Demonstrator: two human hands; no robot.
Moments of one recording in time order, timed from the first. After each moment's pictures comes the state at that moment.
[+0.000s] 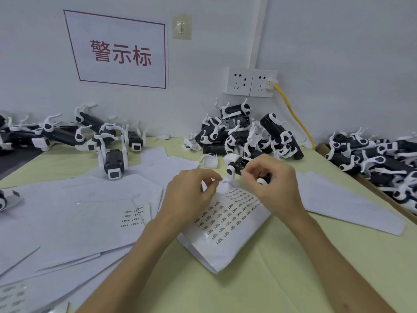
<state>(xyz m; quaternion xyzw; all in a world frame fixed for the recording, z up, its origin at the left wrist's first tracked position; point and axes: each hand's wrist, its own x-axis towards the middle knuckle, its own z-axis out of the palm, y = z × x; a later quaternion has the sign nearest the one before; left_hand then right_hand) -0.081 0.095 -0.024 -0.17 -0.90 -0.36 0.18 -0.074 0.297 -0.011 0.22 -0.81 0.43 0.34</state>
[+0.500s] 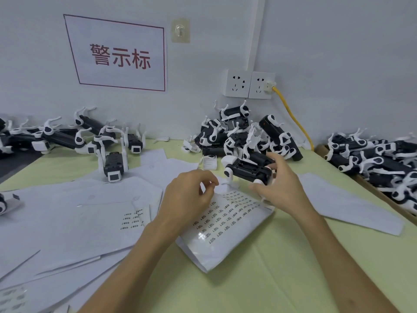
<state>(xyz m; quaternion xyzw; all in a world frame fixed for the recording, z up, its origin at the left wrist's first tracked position) -0.080 0.093 -0.025 -0.16 -0.91 -0.34 0.18 -0.086 0.323 -0.015 -0.01 -0.90 0.40 0.18</state>
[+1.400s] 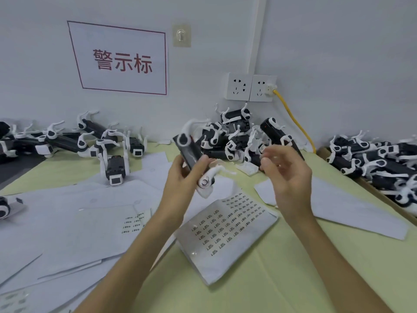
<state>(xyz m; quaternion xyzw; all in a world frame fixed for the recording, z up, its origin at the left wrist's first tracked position) -0.078 0.093 -0.008 -0.10 -0.63 -0.76 0.09 -0.072 0.302 -0.004 0.17 -0.70 0.59 0.37</state>
